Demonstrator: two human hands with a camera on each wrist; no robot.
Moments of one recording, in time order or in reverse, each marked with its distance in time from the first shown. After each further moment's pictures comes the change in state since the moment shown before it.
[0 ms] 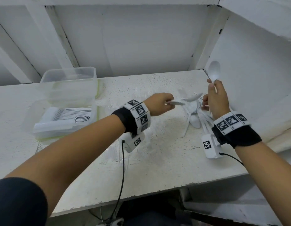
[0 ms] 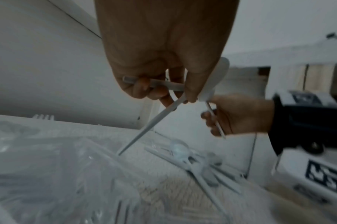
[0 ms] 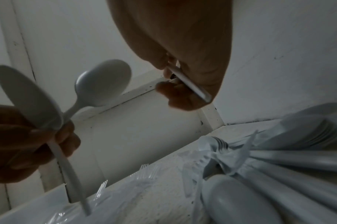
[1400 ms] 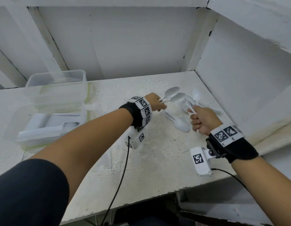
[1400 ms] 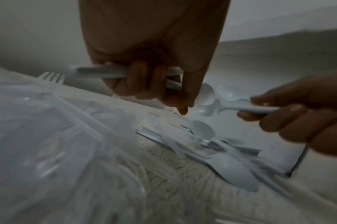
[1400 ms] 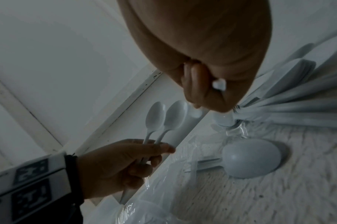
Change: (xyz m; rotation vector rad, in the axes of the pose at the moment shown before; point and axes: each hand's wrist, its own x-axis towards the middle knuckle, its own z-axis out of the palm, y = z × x) left_hand 0.049 -0.015 0.015 -0.176 -0.073 -0.365; right_hand -0.029 -0.001 0.000 0.215 -0.180 0.648
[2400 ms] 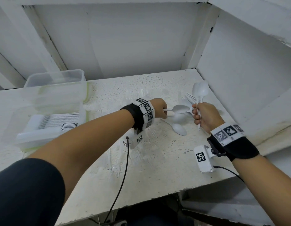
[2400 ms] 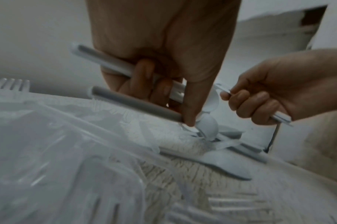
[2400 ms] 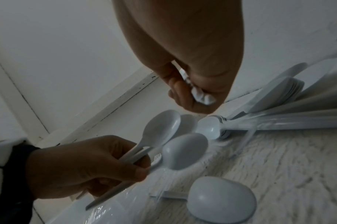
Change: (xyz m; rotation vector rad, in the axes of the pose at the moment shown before) left_hand 0.001 0.006 0.013 0.390 -0.144 0.171; right_hand 0.020 -0.001 -0.005 0.018 0.054 -0.193
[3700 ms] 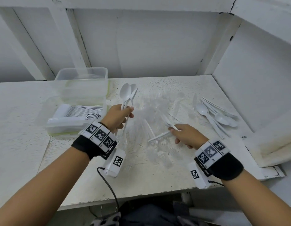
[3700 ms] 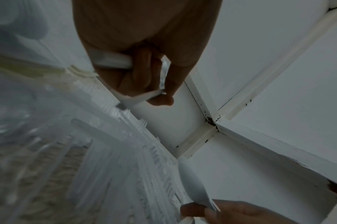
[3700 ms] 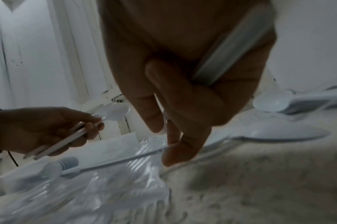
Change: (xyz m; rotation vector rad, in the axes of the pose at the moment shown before) left_hand -0.153 -0.090 0.010 -1.129 0.522 -0.441; right_hand -0.064 0.042 0.063 -0.943 -0.411 -0.127
